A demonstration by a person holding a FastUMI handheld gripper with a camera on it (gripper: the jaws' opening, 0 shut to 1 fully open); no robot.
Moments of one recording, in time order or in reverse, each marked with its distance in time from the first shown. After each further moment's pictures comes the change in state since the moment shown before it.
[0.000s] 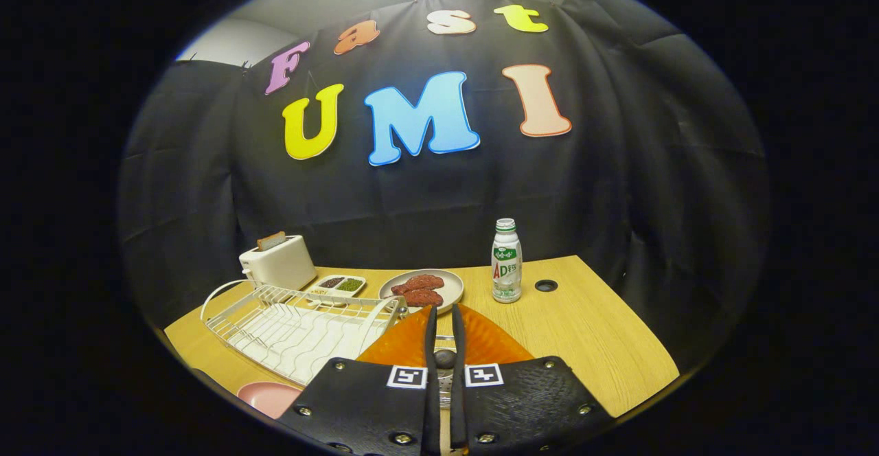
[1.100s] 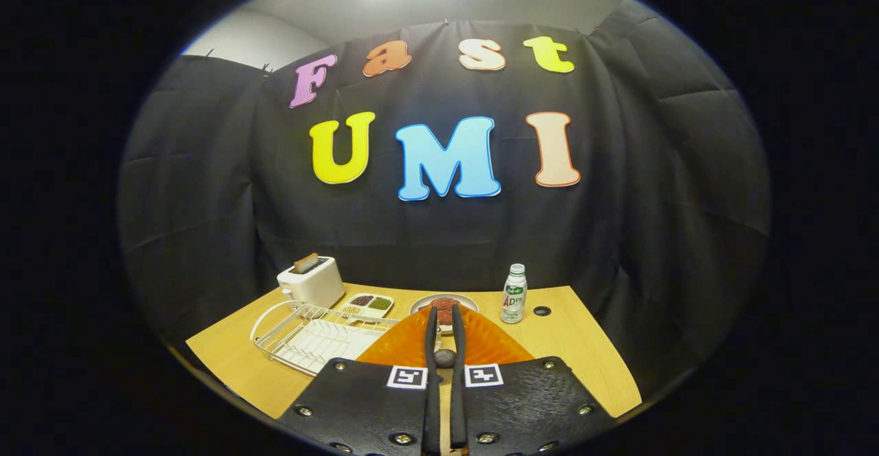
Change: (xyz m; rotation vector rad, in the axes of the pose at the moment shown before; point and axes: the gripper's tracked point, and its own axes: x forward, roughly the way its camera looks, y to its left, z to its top) arm -0.105 0.082 0.085 -0.073 -0.010 0.016
